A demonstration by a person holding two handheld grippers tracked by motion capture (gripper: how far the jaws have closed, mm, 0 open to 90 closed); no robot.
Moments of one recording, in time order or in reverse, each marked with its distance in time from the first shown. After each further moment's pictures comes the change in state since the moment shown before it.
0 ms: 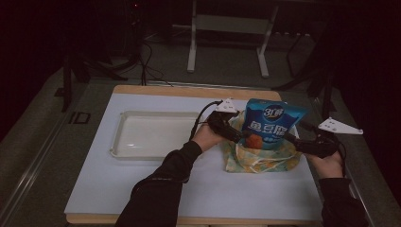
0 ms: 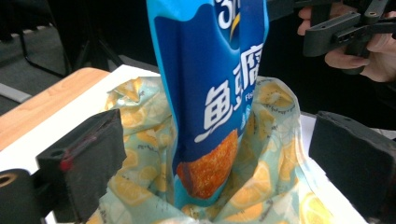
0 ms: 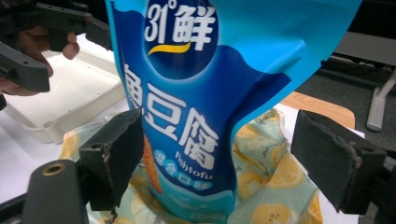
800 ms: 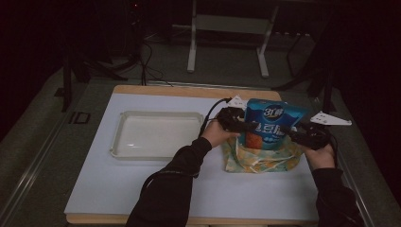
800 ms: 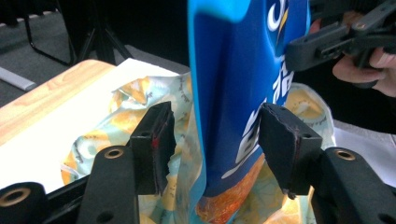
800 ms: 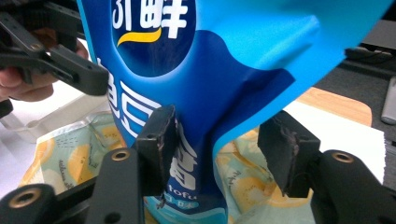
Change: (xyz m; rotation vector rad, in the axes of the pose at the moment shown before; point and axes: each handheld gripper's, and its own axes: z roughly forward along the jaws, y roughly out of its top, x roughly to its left) left arm 0.008 0.005 0.033 0.036 0.026 -0.035; right arm -0.015 -0.001 0.029 0.038 0.035 0.012
